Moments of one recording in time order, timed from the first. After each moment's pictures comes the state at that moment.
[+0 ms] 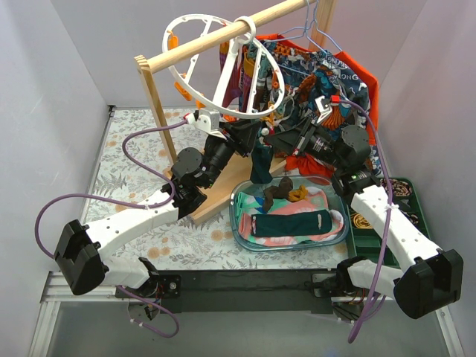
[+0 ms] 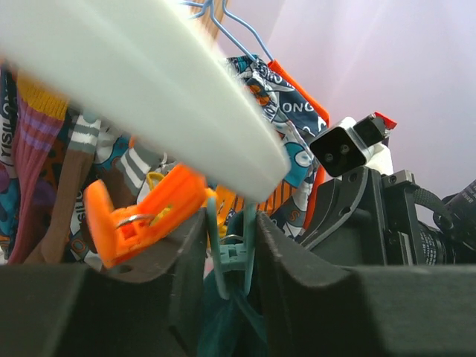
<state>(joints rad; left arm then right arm) -0.88 1.30 1.01 0.68 -0.22 -0.32 0.40 1.14 0.95 0.35 -0.67 1.06</state>
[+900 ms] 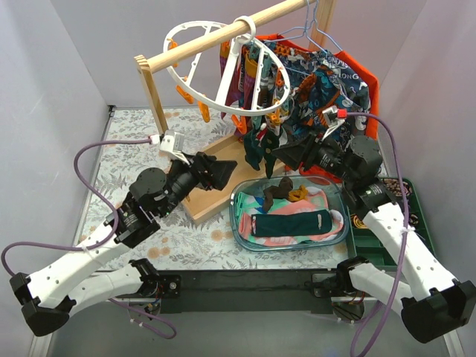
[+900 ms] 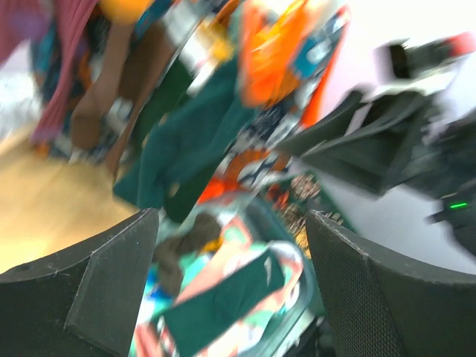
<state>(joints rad) -0.89 0.86 0.95 0.00 -0.22 -0.53 0.40 0.97 0.91 0.10 -0.59 0.64</state>
